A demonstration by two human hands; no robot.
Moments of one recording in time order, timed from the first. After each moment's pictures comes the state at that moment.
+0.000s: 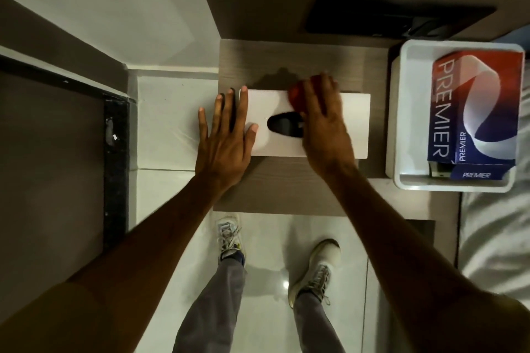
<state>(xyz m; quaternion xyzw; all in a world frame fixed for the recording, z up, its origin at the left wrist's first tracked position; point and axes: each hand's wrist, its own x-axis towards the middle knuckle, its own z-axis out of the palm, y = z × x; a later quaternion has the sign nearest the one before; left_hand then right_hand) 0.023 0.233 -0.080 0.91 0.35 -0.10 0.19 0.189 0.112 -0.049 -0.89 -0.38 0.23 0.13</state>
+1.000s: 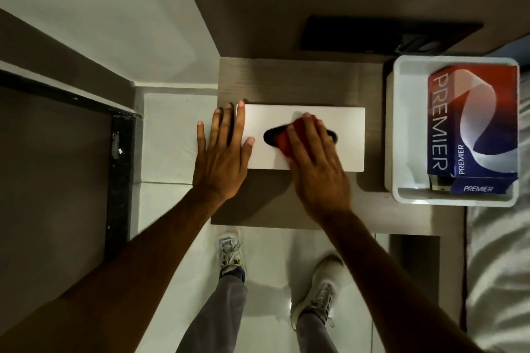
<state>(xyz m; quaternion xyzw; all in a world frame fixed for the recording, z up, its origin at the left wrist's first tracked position) 0.027 0.232 -0.077 0.91 0.37 -0.12 0.15 0.156 0.066 -0.064 -0.87 -0.46 0.17 0.11</state>
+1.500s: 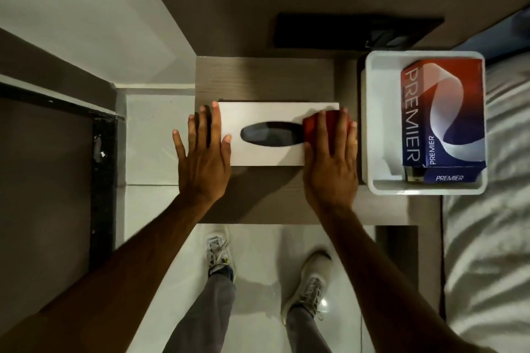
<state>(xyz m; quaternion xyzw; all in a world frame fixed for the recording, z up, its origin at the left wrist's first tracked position) 0.032 0.211 -0.081 0.88 0.43 -0.11 0.15 0.184 0.039 -0.059 -0.94 -0.27 0.16 0.11</state>
